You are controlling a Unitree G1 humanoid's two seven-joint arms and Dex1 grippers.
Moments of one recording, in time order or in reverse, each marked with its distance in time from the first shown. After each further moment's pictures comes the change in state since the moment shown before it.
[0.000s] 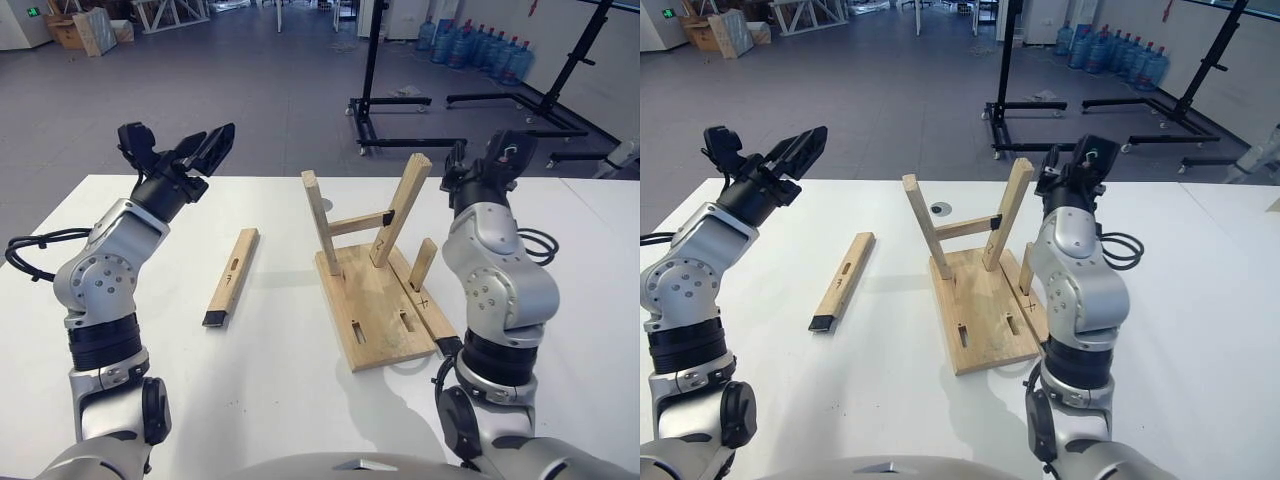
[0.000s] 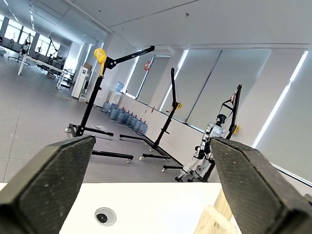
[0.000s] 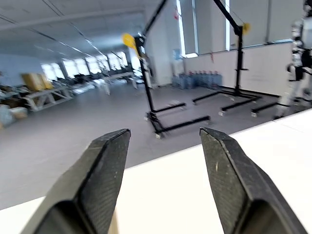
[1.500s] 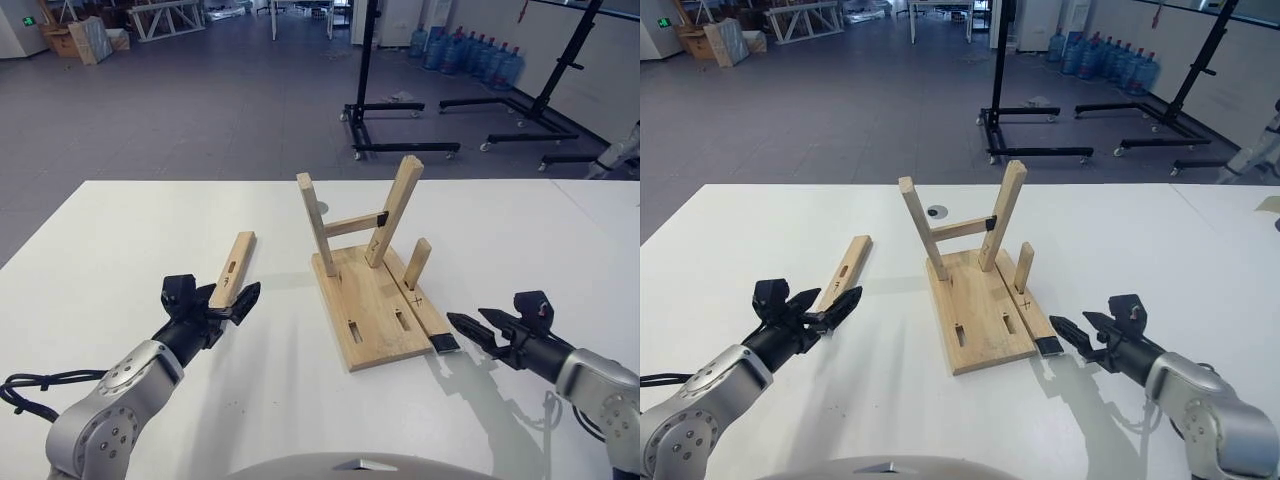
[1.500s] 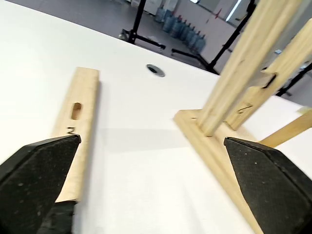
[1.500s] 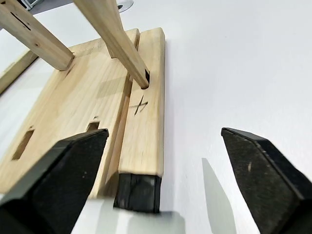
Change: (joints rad) left arm 0.761 -0.014 -0.172 -0.507 0.118 0.118 0.242; right arm 0.755 -0.433 -0.280 0.043 0.332 0.072 1.077
